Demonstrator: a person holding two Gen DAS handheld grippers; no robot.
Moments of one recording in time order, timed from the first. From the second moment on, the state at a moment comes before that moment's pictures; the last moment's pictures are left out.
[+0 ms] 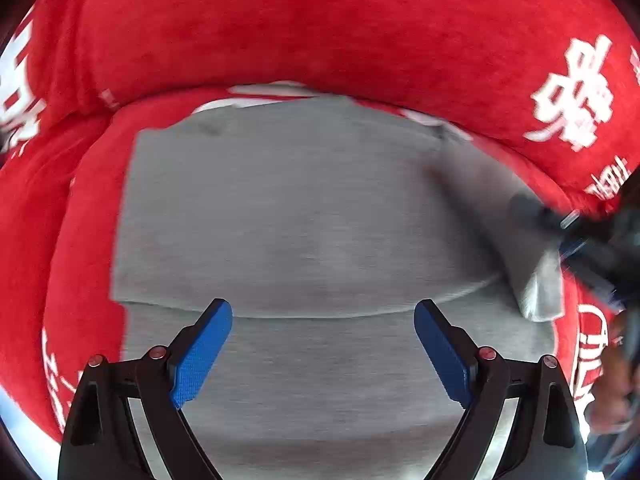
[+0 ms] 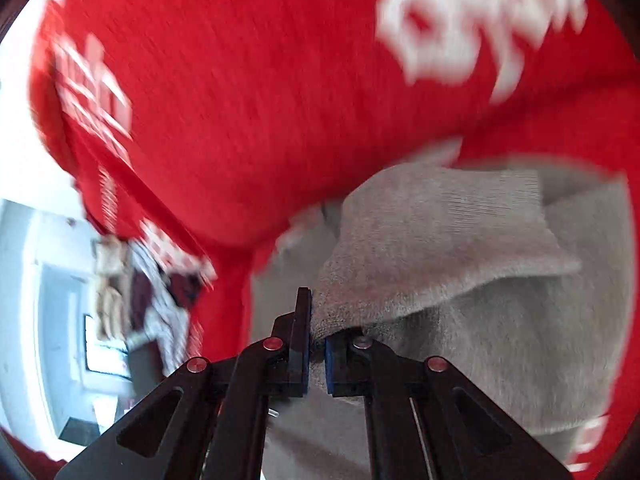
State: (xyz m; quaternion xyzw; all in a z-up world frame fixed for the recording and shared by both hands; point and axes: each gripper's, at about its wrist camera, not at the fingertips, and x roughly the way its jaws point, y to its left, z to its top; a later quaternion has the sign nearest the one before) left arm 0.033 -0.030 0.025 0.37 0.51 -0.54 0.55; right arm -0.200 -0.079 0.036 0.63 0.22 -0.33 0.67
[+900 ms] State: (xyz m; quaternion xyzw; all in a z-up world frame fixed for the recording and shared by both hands) left arm 0.143 -0.010 0.024 0.29 0.56 -0.52 0.58; right arm -0.040 -0.051 0.018 0.45 0.49 -0.31 0.69
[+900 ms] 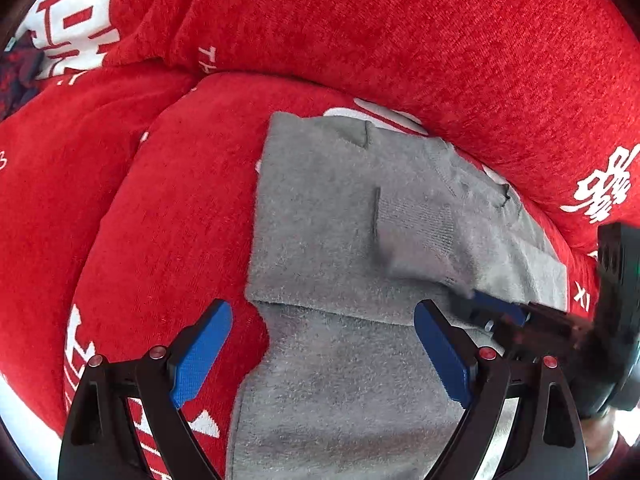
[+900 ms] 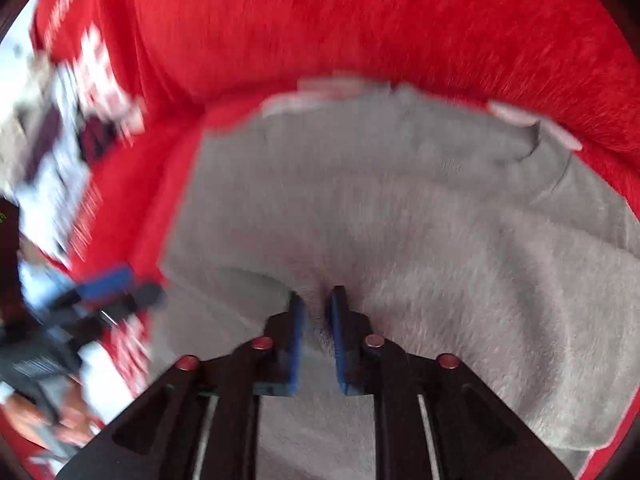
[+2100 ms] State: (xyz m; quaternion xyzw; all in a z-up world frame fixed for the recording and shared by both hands) left arm 0.103 -0.042 -0.014 0.26 0.61 -0.55 0.51; right arm -0.336 -0.026 0.001 0.70 0.18 -0.46 0.52
